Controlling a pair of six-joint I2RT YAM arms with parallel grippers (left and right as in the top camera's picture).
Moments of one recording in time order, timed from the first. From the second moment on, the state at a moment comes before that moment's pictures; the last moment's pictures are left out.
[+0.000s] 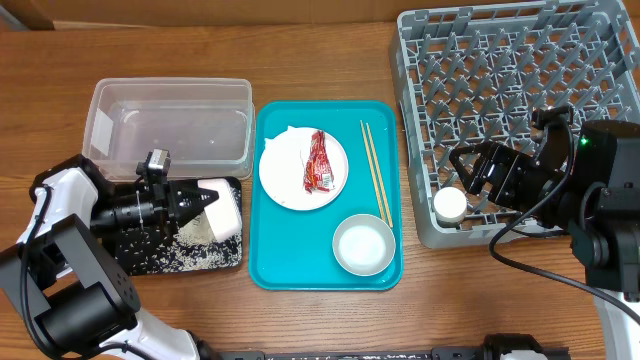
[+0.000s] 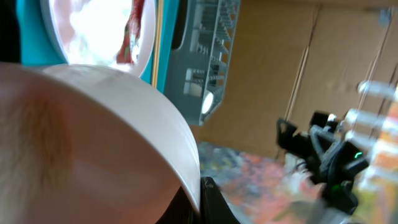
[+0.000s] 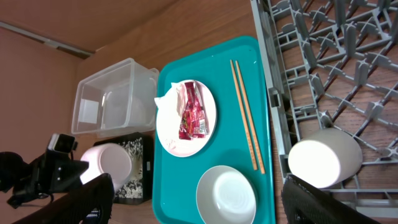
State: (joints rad) left arm 0.52 1.84 1.14 -1.57 1.23 0.68; right arm -0.01 1.05 1.30 -1.06 -0.49 0.41
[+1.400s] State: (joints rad) left arm -0.01 1.38 1.14 -1.24 0.75 0.16; right arm -0.01 1.05 1.30 -1.08 -0.49 0.41
